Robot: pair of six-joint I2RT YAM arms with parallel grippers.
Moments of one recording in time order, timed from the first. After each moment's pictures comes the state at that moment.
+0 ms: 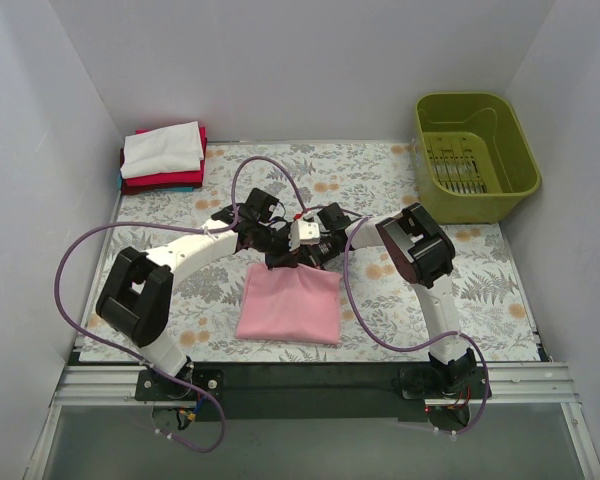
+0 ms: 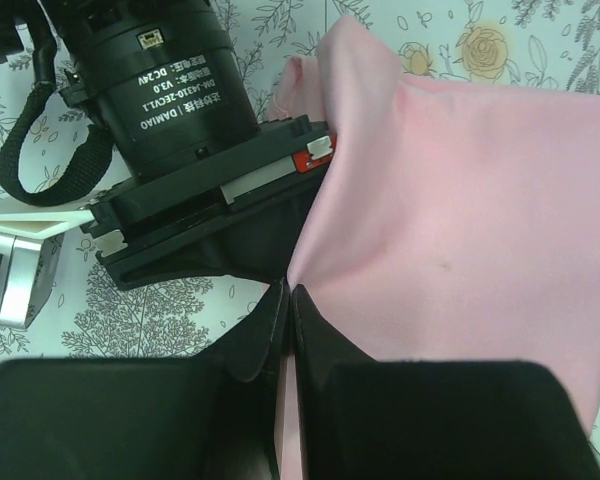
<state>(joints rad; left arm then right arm) -0.58 1.64 1.11 -0.49 0.64 0.73 0.61 2.25 1.28 -0.16 -1.28 0.26</state>
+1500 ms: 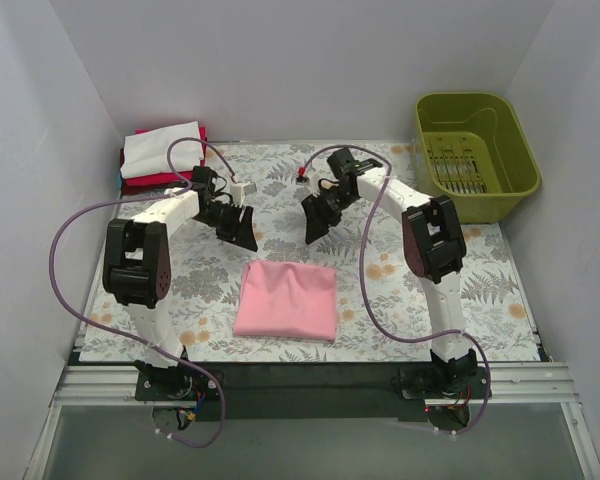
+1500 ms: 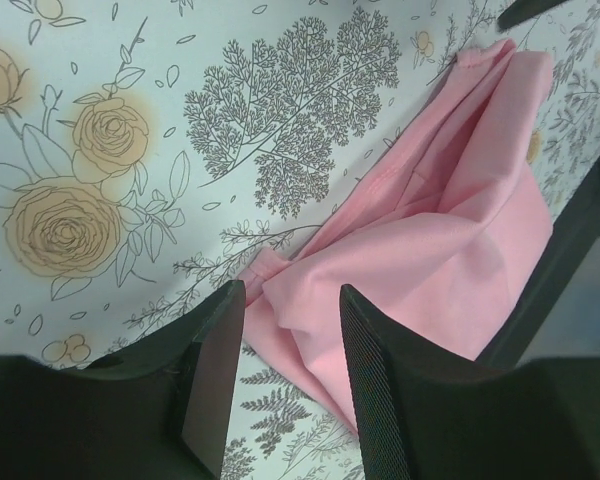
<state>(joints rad) -0.15 1.86 1.30 -0.75 0.74 0.30 0.52 2.23 1.83 -0.83 -0.77 -0.33</state>
